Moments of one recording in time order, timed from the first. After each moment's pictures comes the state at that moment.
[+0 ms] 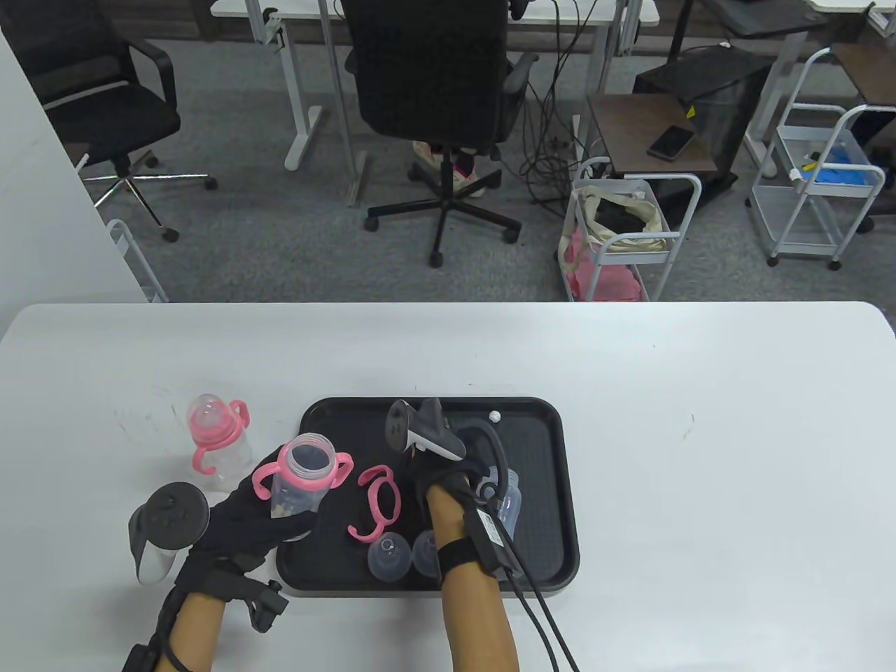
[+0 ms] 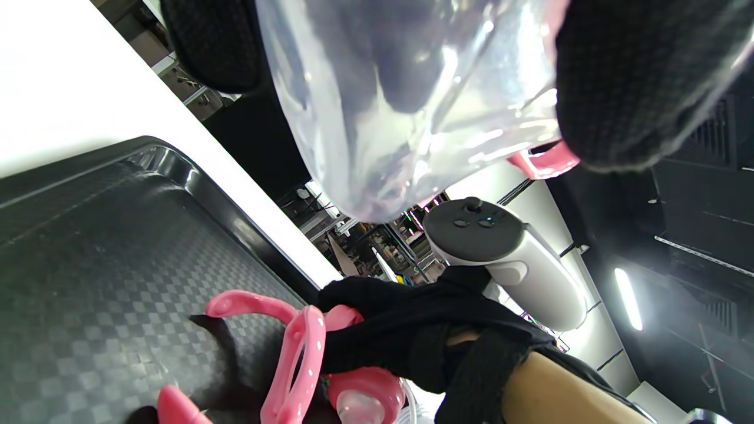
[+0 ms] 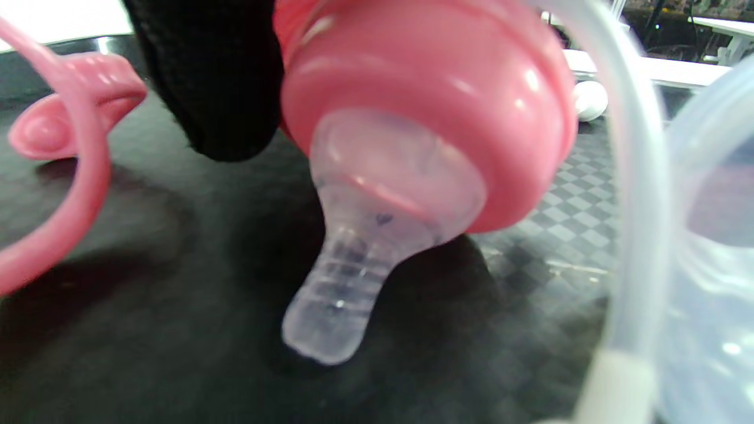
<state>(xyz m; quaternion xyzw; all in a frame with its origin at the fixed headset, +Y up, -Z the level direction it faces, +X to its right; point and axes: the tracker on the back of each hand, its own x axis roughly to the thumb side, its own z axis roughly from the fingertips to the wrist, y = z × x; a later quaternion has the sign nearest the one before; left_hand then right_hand) -0.312 -0.699 -0.331 0.02 -0.18 0.45 0.87 -0.045 -0.737 -0.462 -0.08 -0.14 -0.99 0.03</state>
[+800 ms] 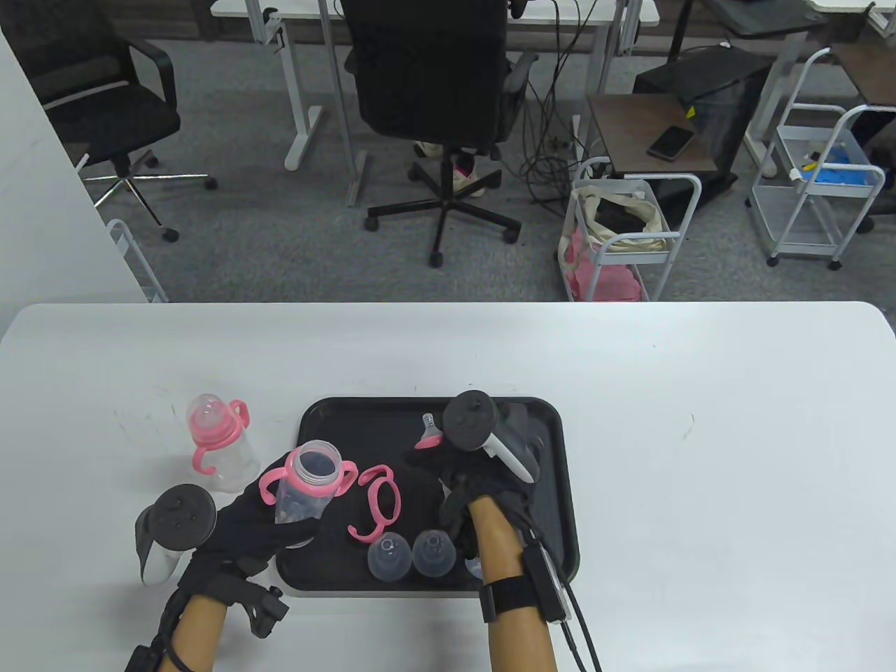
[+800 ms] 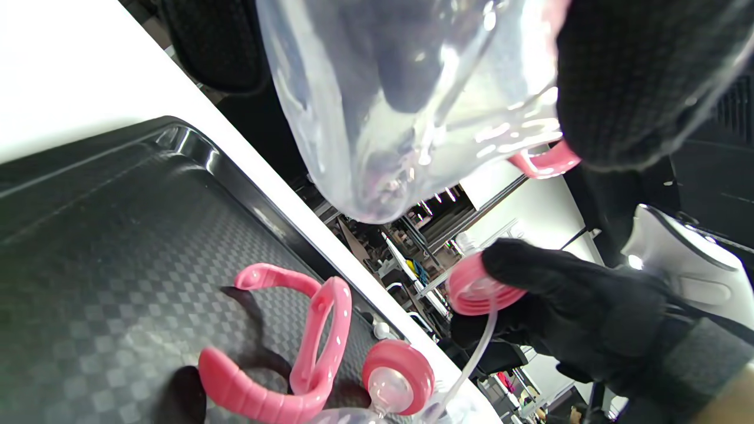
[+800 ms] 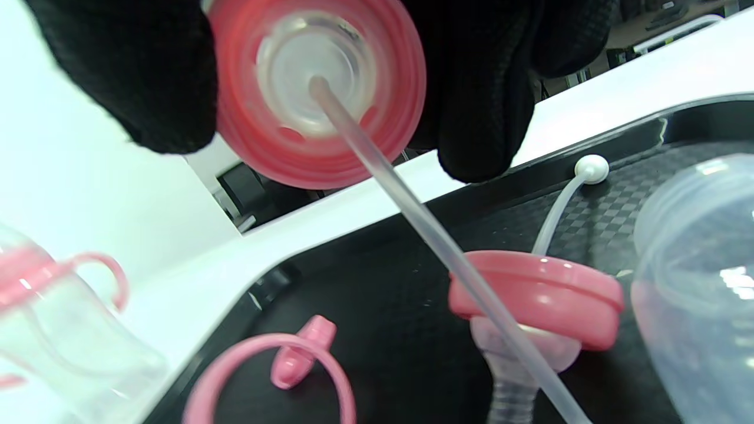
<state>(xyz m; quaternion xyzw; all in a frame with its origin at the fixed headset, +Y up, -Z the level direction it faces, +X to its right) -0.306 -0.707 -0.331 -0.01 -0.18 0.44 0.88 0.029 -0.671 -0.407 -0.06 -0.05 -0.95 -0.29</state>
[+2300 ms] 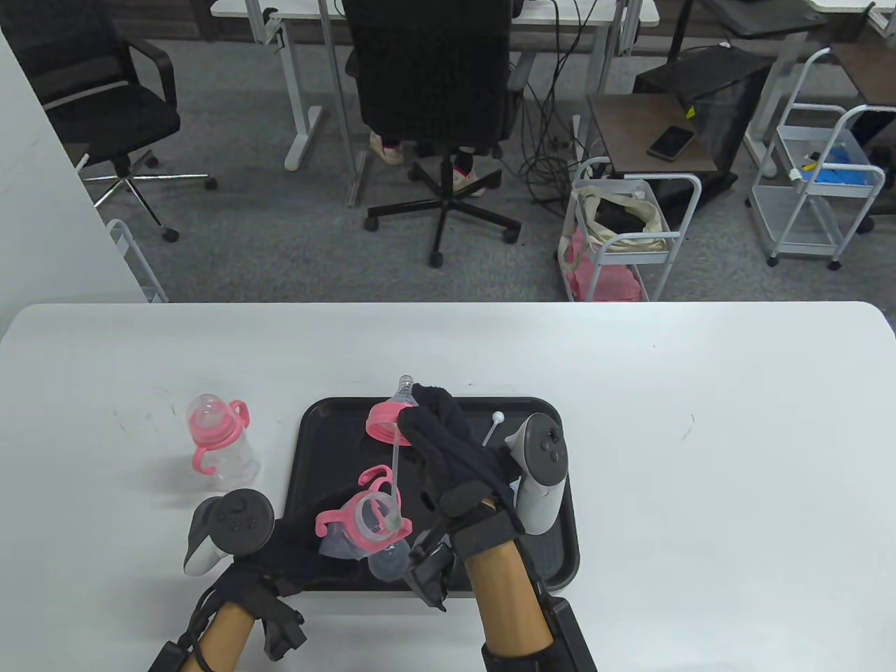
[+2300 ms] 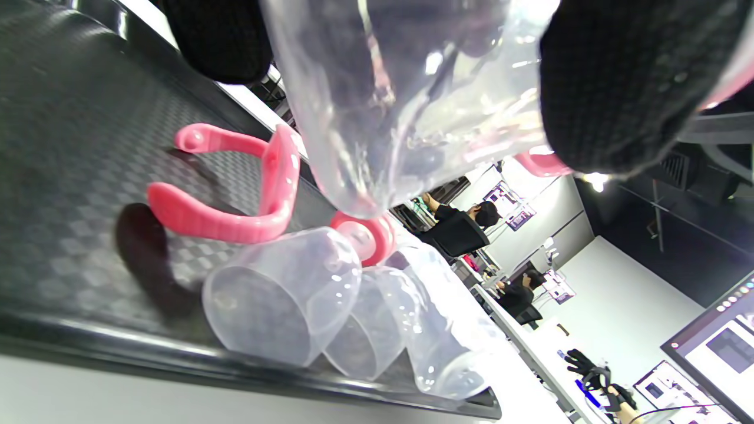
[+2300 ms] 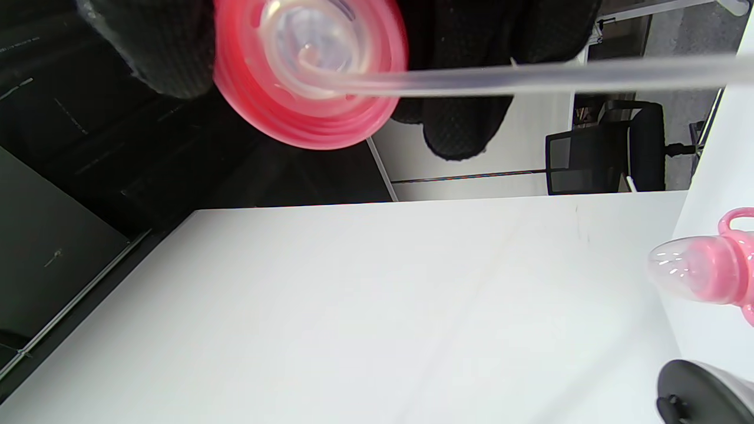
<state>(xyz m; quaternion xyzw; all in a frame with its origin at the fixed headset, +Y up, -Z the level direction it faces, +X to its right) -0.255 -0.717 -0.326 -0.10 -0.30 0.39 0.87 0.006 -0.589 -0.333 -0.24 -0.04 -0.59 -0.77</state>
